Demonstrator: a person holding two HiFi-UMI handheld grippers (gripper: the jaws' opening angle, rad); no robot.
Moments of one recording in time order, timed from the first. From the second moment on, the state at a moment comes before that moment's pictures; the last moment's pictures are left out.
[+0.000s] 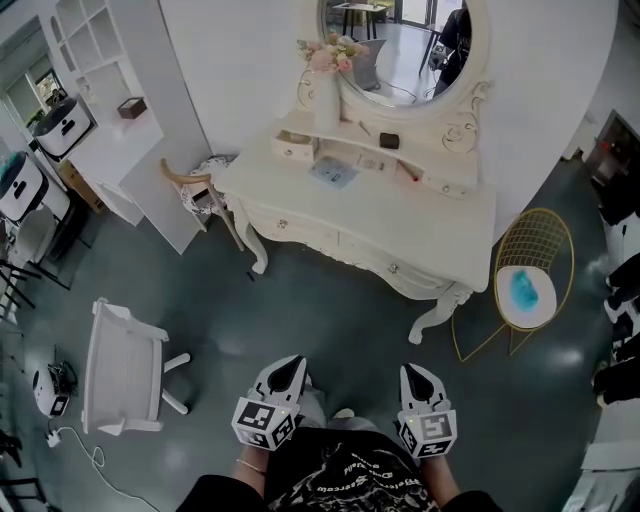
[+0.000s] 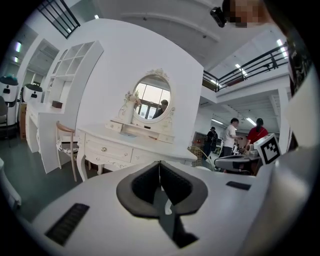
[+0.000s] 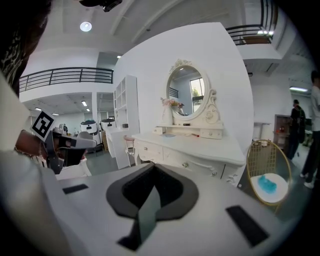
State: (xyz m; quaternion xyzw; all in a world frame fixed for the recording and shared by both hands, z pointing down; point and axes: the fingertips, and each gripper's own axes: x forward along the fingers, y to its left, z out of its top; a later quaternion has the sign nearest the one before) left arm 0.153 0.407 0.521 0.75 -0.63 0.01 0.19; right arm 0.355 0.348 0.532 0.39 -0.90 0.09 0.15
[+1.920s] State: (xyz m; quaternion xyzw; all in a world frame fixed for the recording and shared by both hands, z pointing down) left arm -0.026 0.225 0.536 0.82 -0.54 0.04 0.20; right arm 0.151 0.211 0.541 0.44 -0.87 0.11 0.17
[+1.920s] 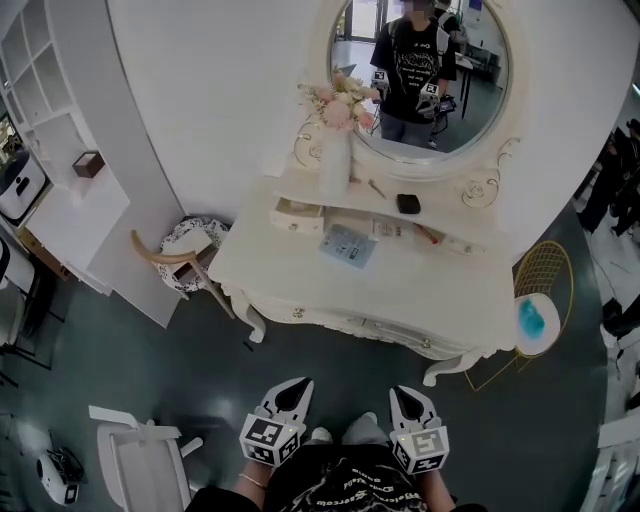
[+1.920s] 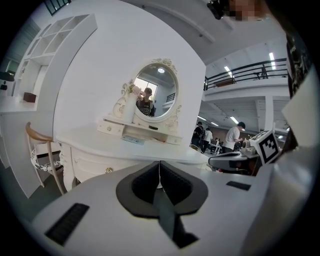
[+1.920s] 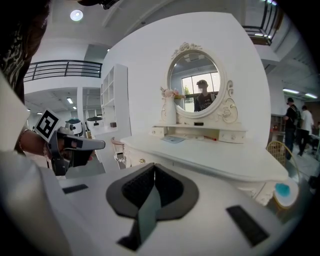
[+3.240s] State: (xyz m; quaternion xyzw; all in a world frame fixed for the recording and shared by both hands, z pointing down) left arm -0.058 0.085 0.532 0.74 -0.63 0.02 0.23; right arm 0.129 0.028 0.560 0.35 -0.91 0.14 0.18
